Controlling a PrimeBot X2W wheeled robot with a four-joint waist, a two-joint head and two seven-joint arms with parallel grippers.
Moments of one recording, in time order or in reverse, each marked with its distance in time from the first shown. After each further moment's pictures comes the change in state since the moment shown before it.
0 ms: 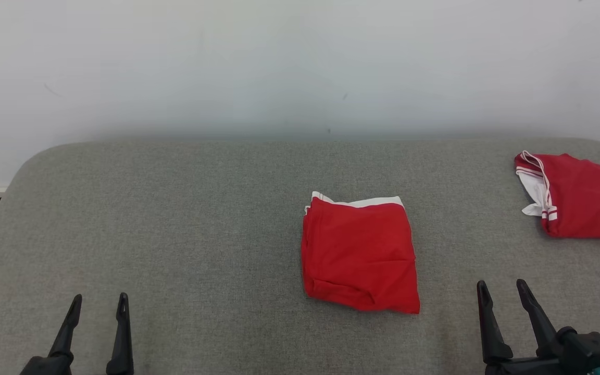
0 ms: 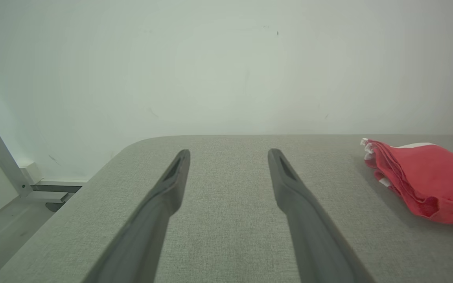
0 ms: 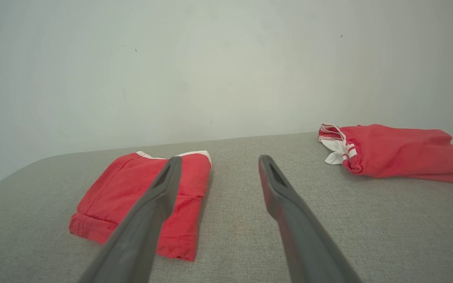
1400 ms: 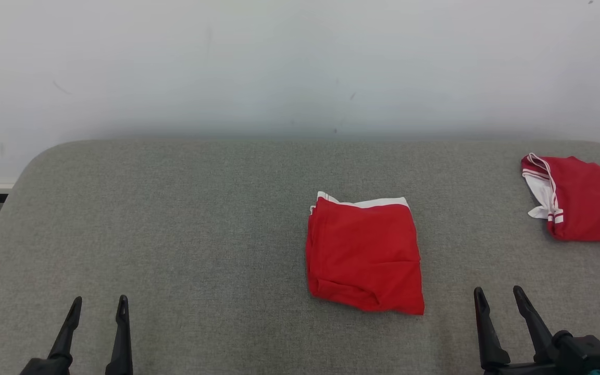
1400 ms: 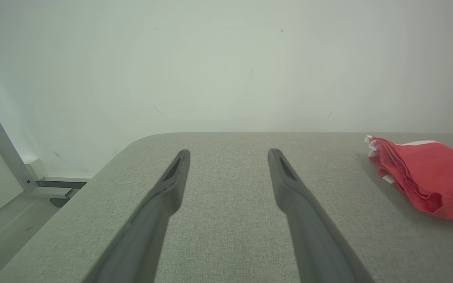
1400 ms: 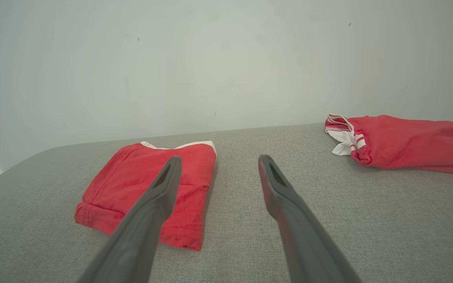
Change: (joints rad) left arm 0.005 0.015 -0.007 0.003 -0.017 -0.002 0.000; right arm 0.014 0.011 -0.001 -0.002 -0.008 0.000 0.025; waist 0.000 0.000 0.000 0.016
